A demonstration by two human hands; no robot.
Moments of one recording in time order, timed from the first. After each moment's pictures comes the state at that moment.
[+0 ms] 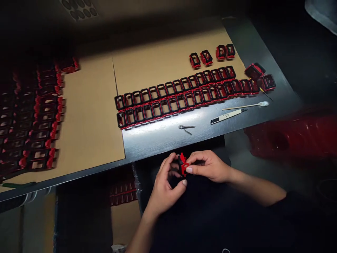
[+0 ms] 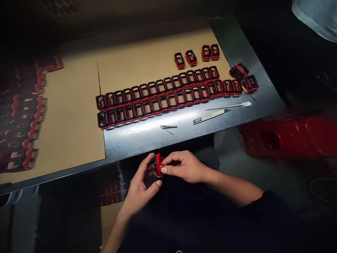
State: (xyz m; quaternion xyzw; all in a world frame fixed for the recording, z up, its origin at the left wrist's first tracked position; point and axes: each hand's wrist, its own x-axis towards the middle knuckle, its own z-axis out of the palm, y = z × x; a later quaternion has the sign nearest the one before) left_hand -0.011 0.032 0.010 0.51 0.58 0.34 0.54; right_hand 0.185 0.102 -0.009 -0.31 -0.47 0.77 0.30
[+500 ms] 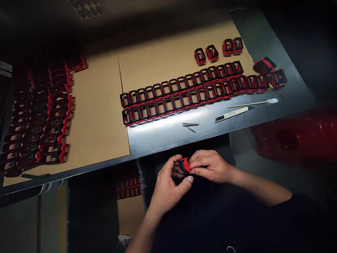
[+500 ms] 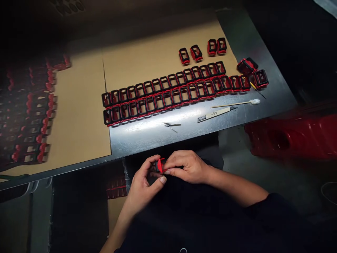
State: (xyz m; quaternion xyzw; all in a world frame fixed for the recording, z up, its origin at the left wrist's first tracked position) left_hand -0.003 0.043 0.036 0.48 0.66 0.26 0.52; right_hand 0.186 0.102 -0.015 -0.23 -0.70 0.55 0.39
